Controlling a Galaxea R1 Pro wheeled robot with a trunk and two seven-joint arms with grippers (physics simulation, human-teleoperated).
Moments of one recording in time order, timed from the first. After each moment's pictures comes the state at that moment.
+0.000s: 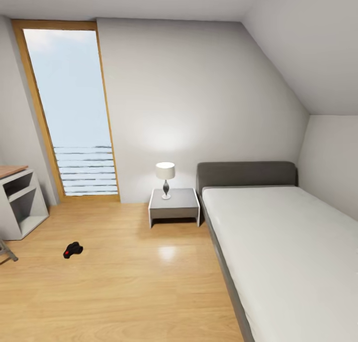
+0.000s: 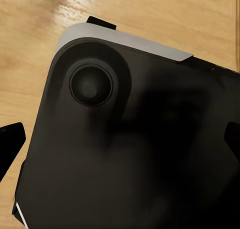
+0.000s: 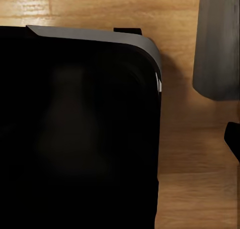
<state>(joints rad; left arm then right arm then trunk) 0.00 -0.02 0.03 -0.05 0.31 0.00 0.00 0.00 -0.01 0.01 0.01 0.01 -0.08 -0.01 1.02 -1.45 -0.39</state>
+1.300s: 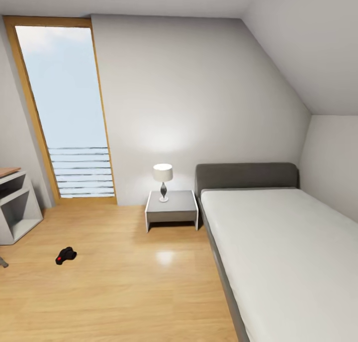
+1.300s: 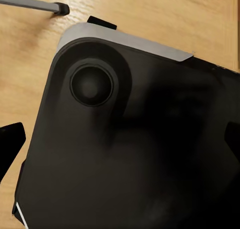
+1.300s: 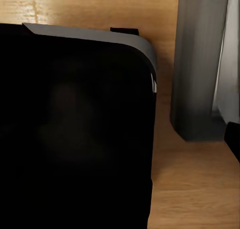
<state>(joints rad) 0.00 -0.02 0.03 -0.05 0.32 0.00 0.00 0.00 -0.02 0.01 0.01 0.03 -0.08 -0.01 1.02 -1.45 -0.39</state>
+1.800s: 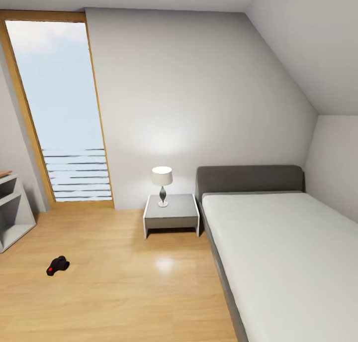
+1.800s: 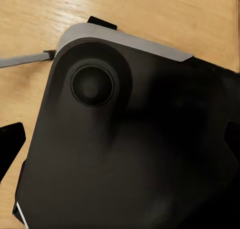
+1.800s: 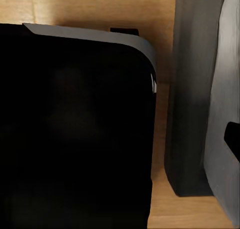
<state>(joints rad) 0.00 -0.02 0.03 -0.05 0.32 0.00 0.00 0.00 -0.02 0.01 0.01 0.03 -0.08 -0.01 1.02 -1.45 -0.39</state>
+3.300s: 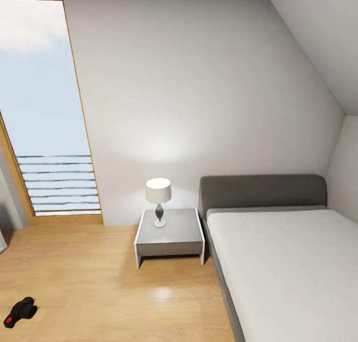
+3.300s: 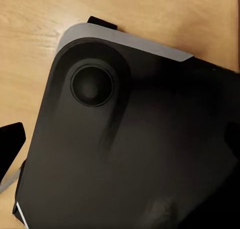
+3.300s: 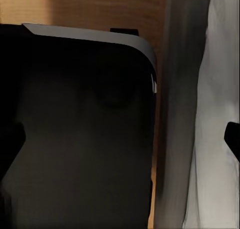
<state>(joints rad) 0.00 -0.02 0.03 -0.05 0.32 0.00 0.00 0.00 -0.01 0.01 0.01 0.03 -0.08 -0.02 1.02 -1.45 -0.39</state>
